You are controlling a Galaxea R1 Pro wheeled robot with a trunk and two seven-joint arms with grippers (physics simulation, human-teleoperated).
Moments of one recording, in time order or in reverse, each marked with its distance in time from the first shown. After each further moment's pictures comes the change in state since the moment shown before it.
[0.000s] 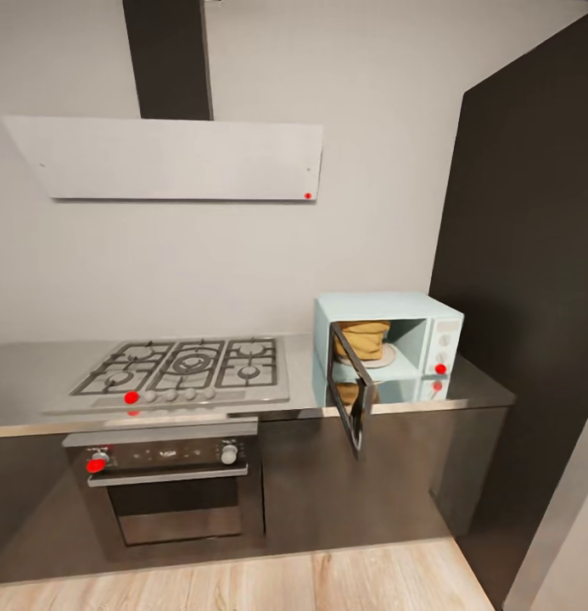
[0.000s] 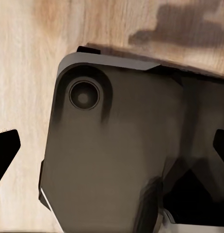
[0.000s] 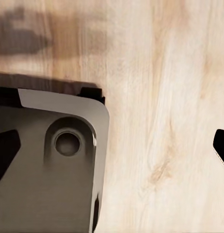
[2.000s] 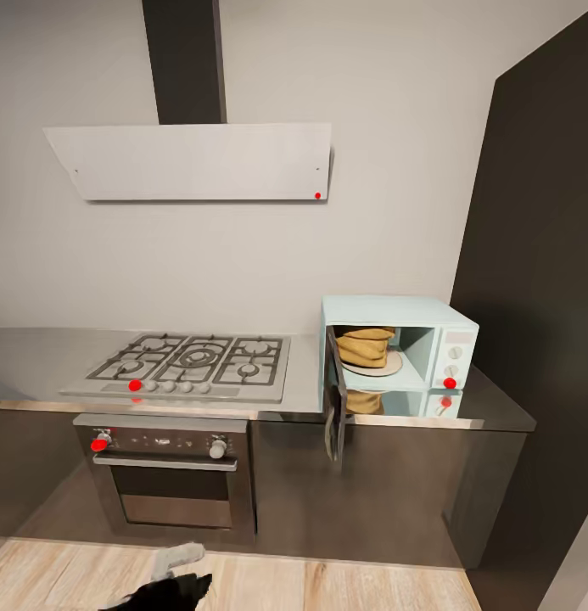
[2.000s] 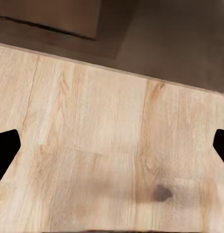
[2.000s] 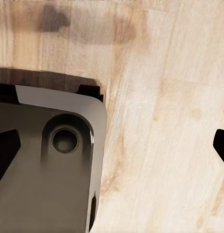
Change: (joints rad) left arm -0.020 0.004 0.000 -1.186 0.000 0.679 -0.002; right arm 0.005 -0.003 0.006 -0.002 0.006 0.000 0.000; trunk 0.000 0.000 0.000
